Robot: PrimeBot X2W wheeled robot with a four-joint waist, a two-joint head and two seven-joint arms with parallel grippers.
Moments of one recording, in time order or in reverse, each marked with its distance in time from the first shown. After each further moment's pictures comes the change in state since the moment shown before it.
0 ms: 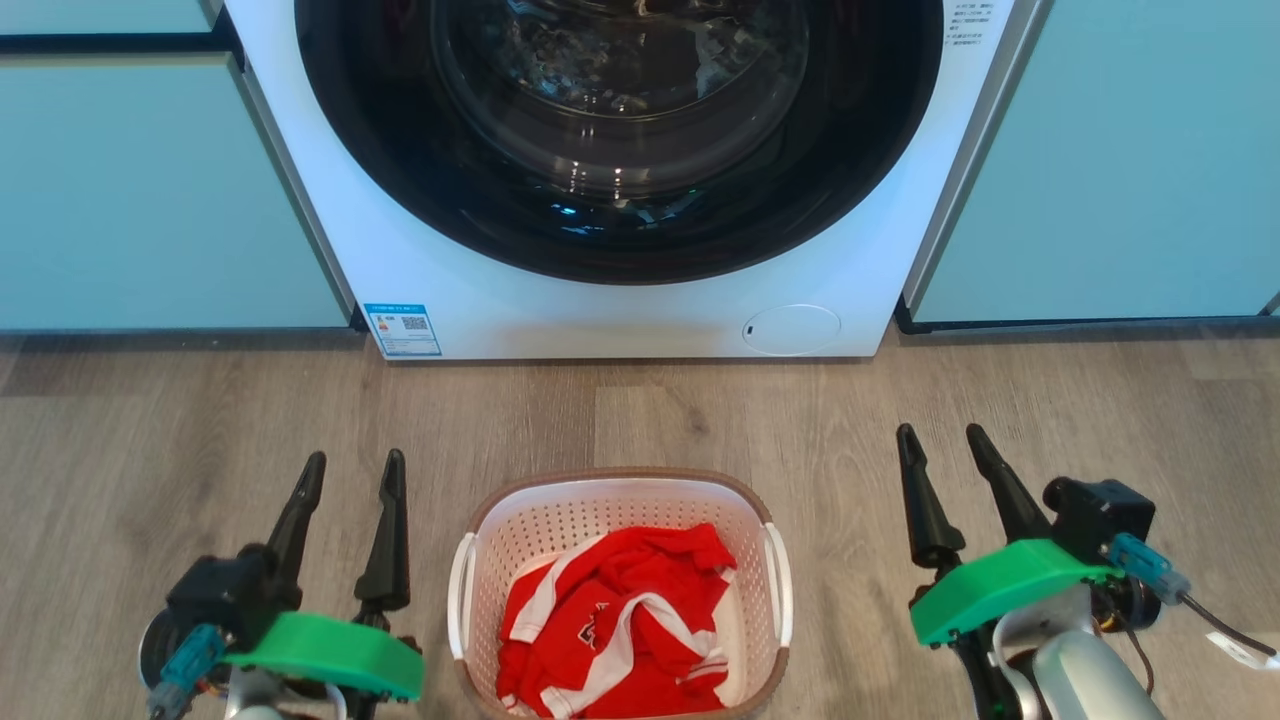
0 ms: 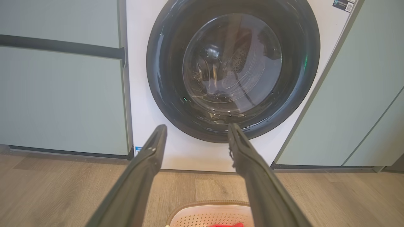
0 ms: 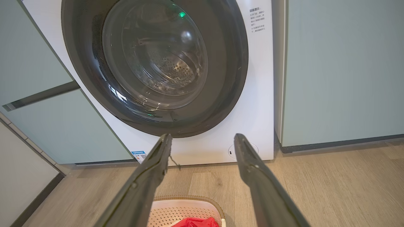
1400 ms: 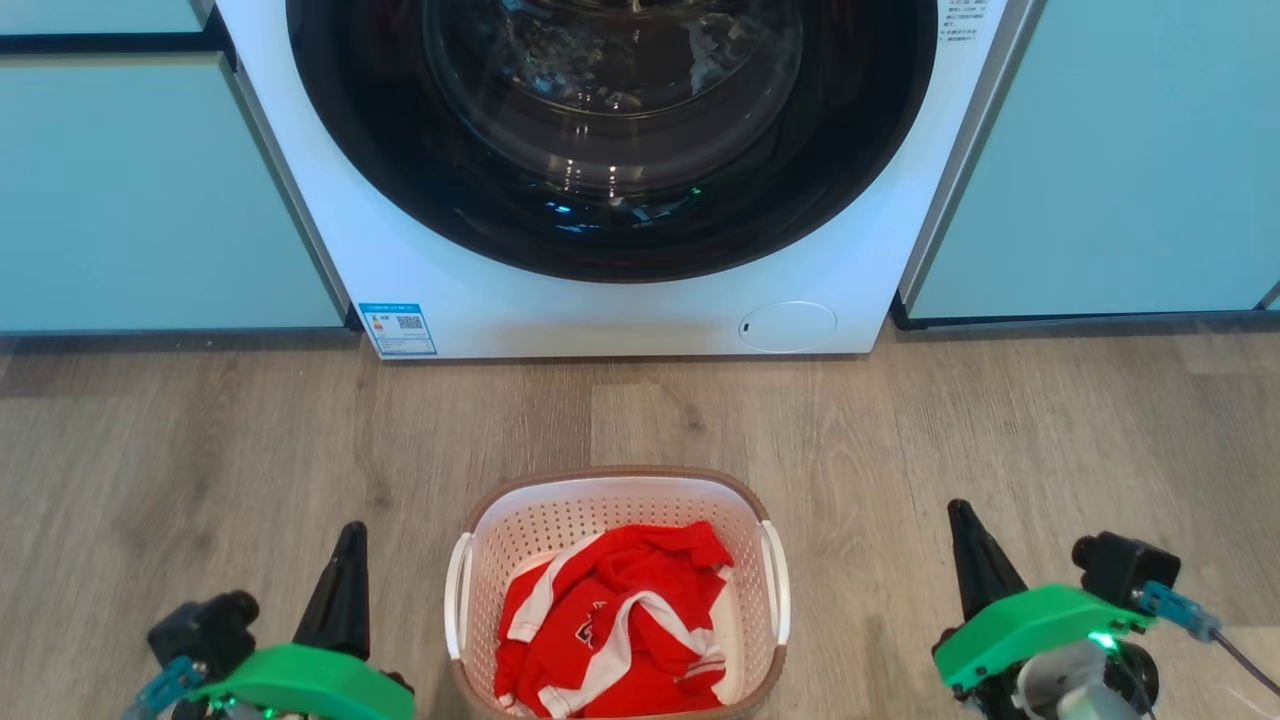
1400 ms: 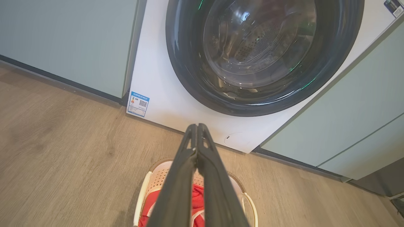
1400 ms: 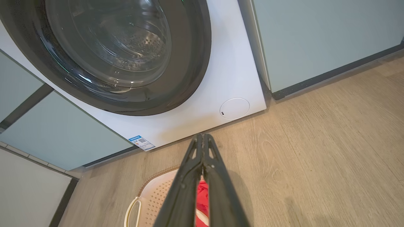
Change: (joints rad) left arm 0.033 0.001 0.001 0.120 -0.262 0.000 0.058; right arm 0.061 -0.001 -0.026 0.078 0.217 0.000 0.050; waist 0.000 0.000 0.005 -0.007
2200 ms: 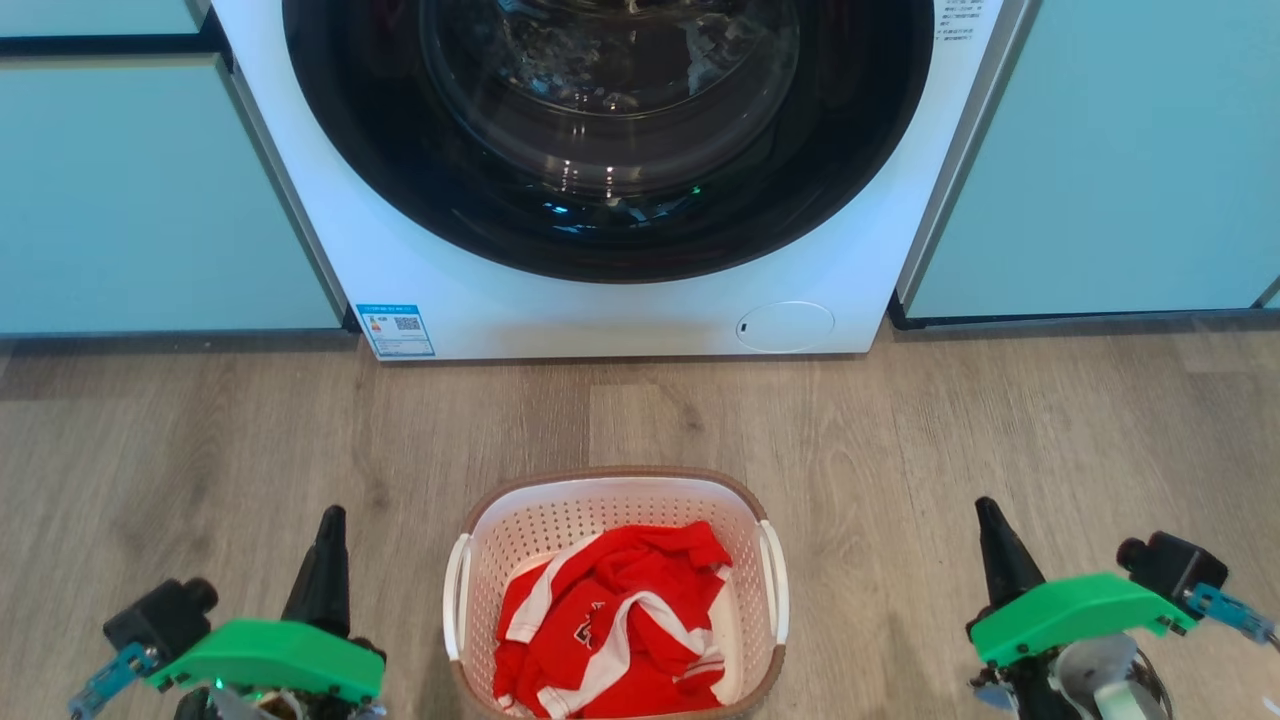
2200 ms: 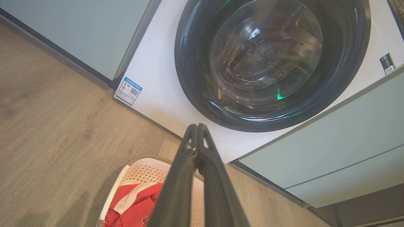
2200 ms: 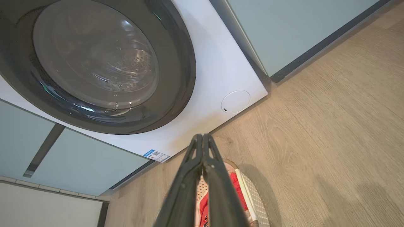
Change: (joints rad) left arm -0.044 0.001 0.029 0.021 -0.260 0.000 0.064; right arm -0.002 -0.004 -0.052 -0.012 0.236 0.000 0.059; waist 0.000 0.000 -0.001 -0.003
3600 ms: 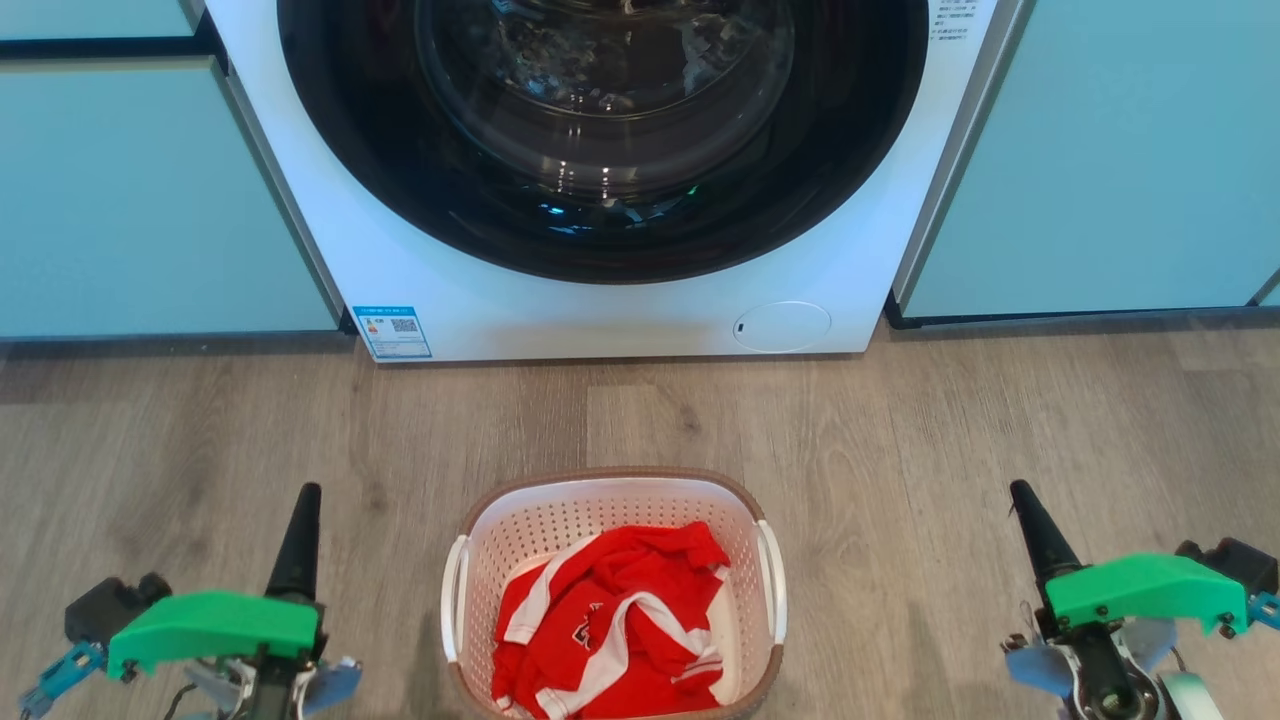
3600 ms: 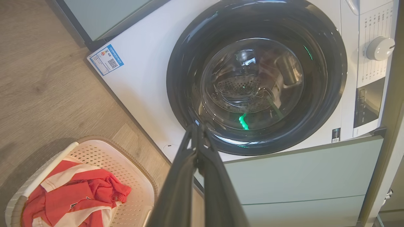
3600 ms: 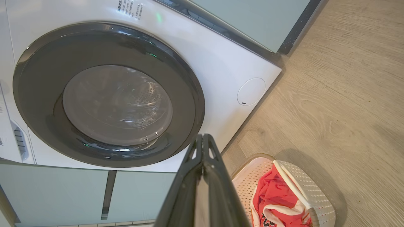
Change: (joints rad) left arm -0.061 0.001 0.057 0.033 -0.445 -0.008 0.115; right arm -0.020 -0.001 -0.099 -0.024 0.402 0.000 0.116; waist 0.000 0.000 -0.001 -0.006
